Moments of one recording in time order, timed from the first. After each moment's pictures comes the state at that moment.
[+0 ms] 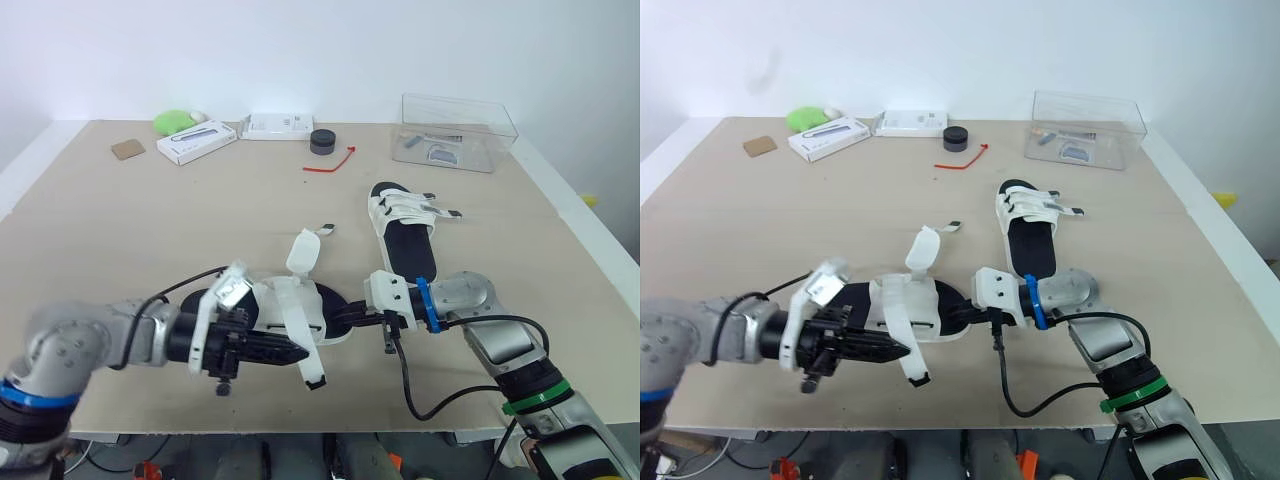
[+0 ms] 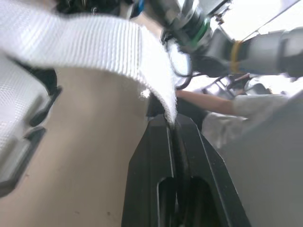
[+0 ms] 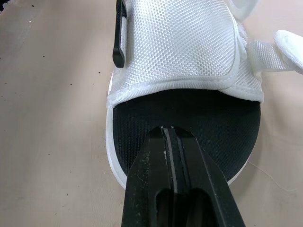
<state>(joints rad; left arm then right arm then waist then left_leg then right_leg) -0.39 0.81 0.05 -0.43 -1.44 1.27 -0.69 -0.47 -0.60 0.31 -0.01 0.14 0.12 1.22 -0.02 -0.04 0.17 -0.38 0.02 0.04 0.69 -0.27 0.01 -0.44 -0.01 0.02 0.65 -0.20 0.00</state>
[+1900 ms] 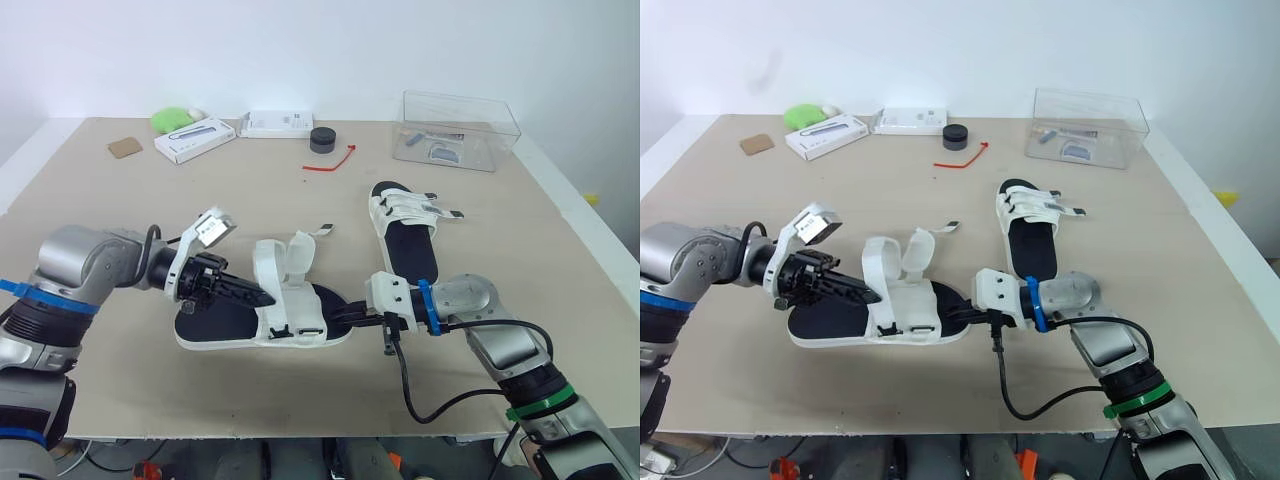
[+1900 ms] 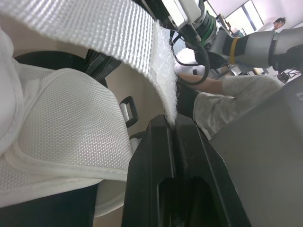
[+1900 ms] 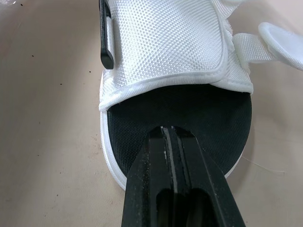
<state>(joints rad) -0.75 0.85 -0.23 0.04 -0.80 1.18 -1.43 -0.45 -0.61 0.31 -0.06 0.14 0.14 1.18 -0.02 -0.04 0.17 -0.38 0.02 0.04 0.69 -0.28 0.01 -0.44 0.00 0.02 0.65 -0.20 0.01</state>
